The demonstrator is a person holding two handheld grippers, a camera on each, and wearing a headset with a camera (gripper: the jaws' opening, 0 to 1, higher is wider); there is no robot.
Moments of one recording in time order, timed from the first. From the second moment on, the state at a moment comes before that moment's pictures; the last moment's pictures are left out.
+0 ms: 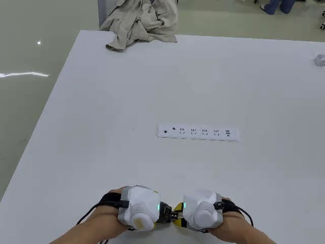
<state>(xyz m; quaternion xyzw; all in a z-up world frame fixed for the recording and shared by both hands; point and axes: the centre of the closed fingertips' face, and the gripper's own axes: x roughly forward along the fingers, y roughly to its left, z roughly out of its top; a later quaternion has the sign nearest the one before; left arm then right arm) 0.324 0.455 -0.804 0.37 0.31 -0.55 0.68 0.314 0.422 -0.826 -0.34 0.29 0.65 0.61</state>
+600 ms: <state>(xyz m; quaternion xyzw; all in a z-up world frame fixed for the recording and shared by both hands) 0.323 0.455 -0.805 0.37 0.31 -0.55 0.68 0.317 0.403 -0.825 -0.34 0.30 0.65 0.61</state>
